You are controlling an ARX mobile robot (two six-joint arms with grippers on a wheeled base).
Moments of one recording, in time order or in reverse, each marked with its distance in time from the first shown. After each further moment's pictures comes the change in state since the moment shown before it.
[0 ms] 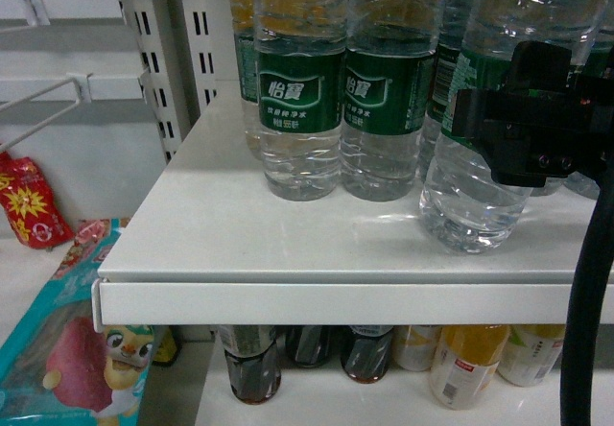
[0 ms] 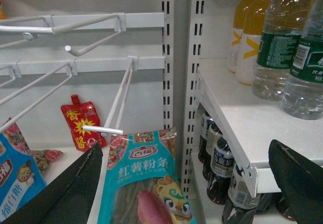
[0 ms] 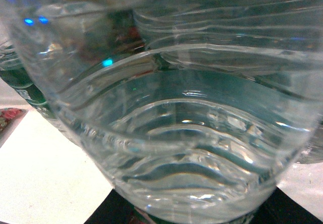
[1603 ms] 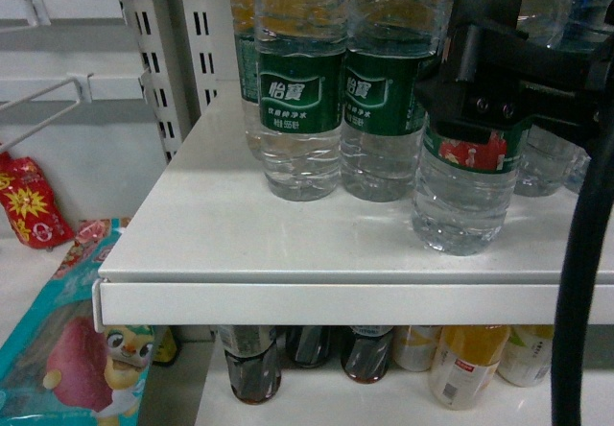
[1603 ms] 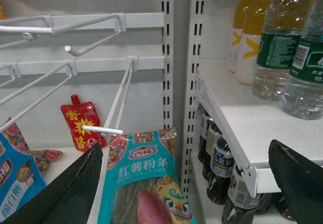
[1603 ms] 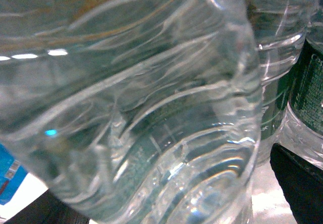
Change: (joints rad) left arm 0.000 0.000 0.000 0.000 0.000 0.000; right arm 0.004 -0.007 0.046 -0.045 -0.042 0.065
